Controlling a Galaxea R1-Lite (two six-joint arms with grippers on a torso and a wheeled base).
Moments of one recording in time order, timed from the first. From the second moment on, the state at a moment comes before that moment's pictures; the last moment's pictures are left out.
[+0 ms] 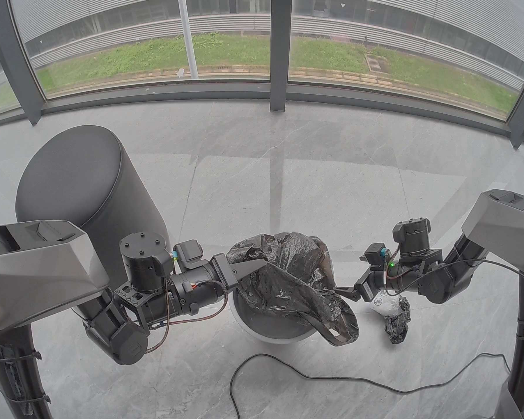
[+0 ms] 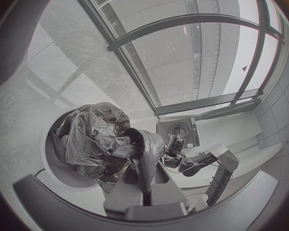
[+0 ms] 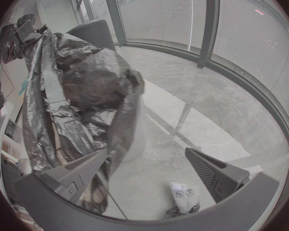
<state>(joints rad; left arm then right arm) -0.49 2.15 -0.66 -1.41 -0.50 -0.93 0.27 2.27 -0.93 -0.73 0.28 -0.44</state>
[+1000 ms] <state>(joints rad) -0.49 2.16 -0.66 -1.41 -0.50 -0.94 0.47 2.32 -0.93 -0.81 0.26 -0.34</state>
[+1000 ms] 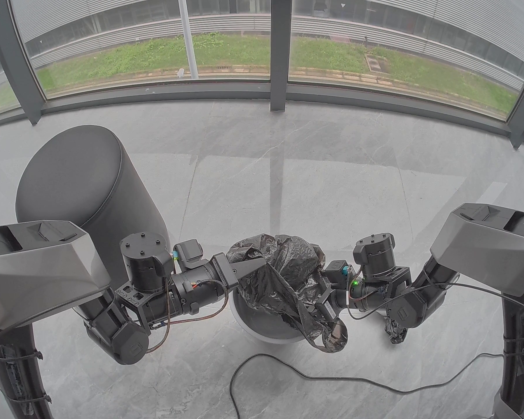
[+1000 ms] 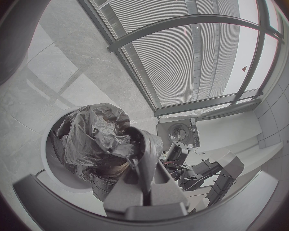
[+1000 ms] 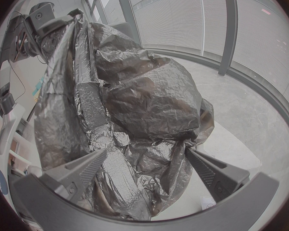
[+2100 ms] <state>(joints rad) -0.48 2.15 -0.55 -1.42 -0.50 -0.92 0.37 2.09 -0.75 -0.84 0.26 -0.33</state>
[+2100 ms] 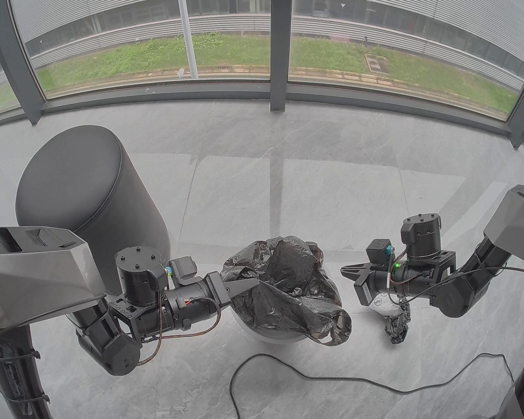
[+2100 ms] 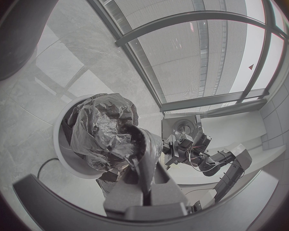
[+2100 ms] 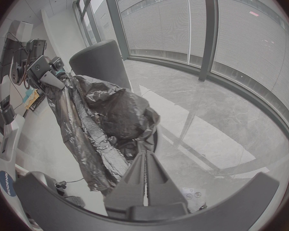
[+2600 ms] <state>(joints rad) -0.49 2.14 -0.55 -1.42 -0.50 -0.92 0.53 2.19 -0.86 -0.85 0.24 -0.26</state>
